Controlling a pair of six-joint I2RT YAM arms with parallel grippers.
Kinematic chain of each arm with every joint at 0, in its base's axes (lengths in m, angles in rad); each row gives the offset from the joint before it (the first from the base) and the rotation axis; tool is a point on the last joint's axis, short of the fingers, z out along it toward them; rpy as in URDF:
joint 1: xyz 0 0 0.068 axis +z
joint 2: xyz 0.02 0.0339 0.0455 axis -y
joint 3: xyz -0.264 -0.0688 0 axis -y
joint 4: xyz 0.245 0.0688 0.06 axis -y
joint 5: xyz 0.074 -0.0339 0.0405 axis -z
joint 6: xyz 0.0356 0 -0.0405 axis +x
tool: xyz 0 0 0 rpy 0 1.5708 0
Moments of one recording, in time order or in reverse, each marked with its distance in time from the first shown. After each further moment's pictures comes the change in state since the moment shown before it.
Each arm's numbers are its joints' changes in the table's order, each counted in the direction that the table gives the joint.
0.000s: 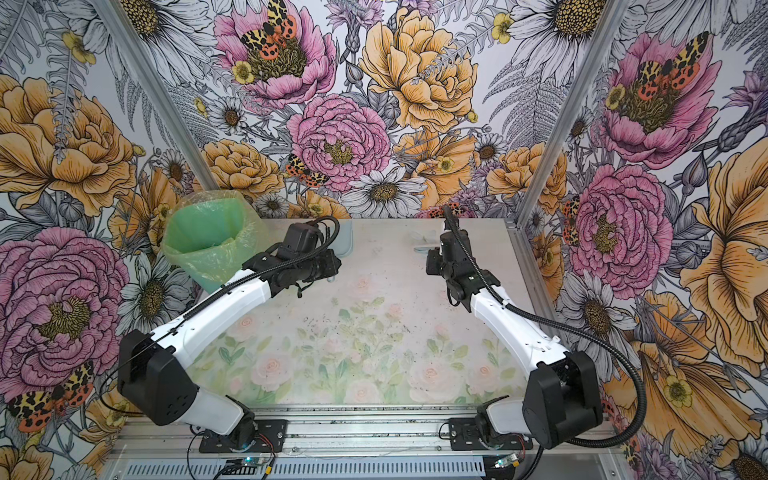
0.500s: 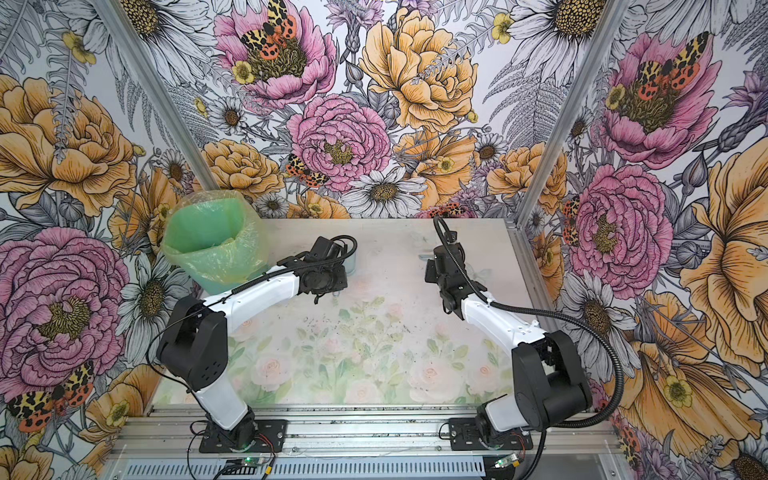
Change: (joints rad) left arm -0.015 -0.221 -0.024 0.032 -0.068 -0.001; right arm 0.012 -0.080 -0.149 0.227 0.115 0.028
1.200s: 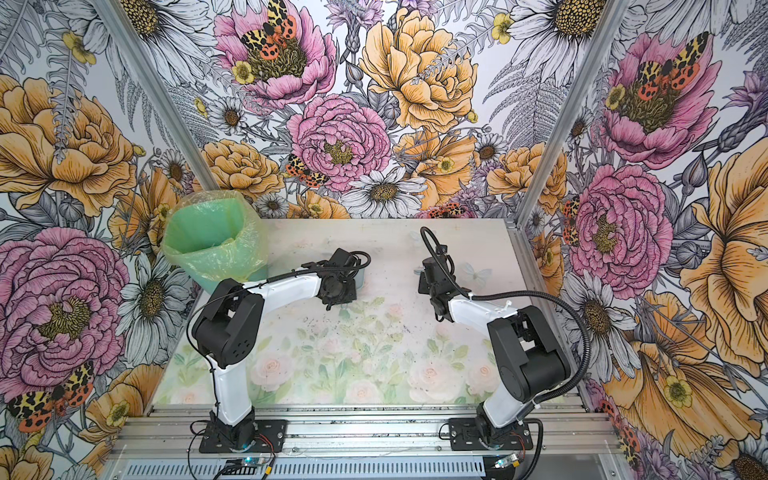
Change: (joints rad) left arm -0.028 -0.196 0.036 0.008 0.009 0.000; right arm 0.039 -0.170 -0.053 0.109 0.017 0.053
